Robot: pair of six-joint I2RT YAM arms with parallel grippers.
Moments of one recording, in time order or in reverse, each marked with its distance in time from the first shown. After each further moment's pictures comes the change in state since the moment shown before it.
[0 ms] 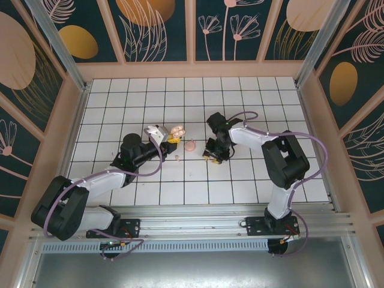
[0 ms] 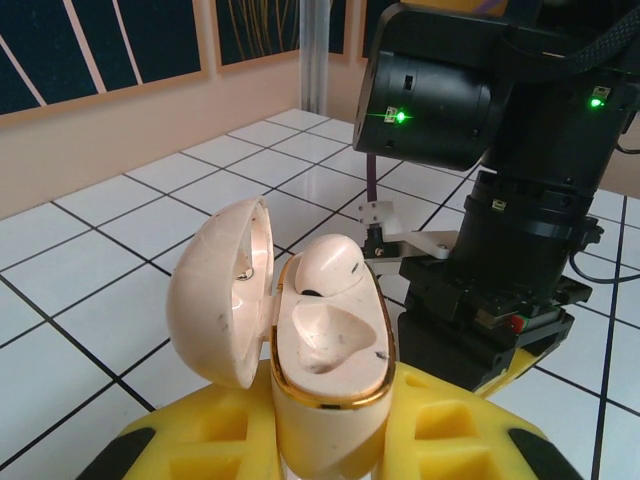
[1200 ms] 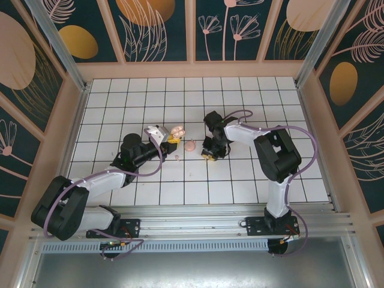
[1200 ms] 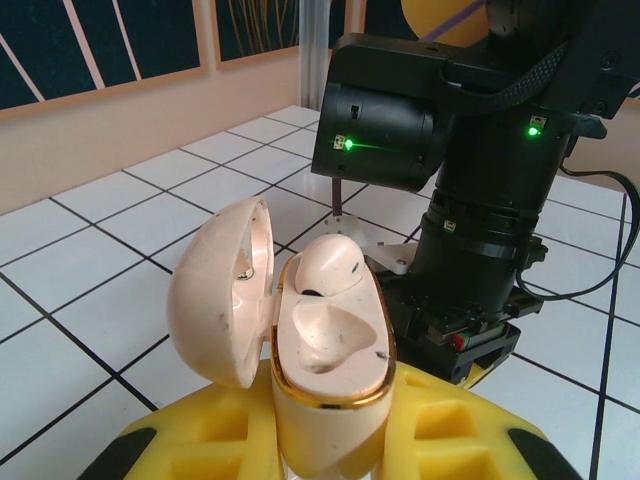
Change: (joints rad) left arm 0.000 0.000 0.000 -0.006 0.000 0.000; right arm -0.002 0.097 0.069 0.026 0.004 -0.035
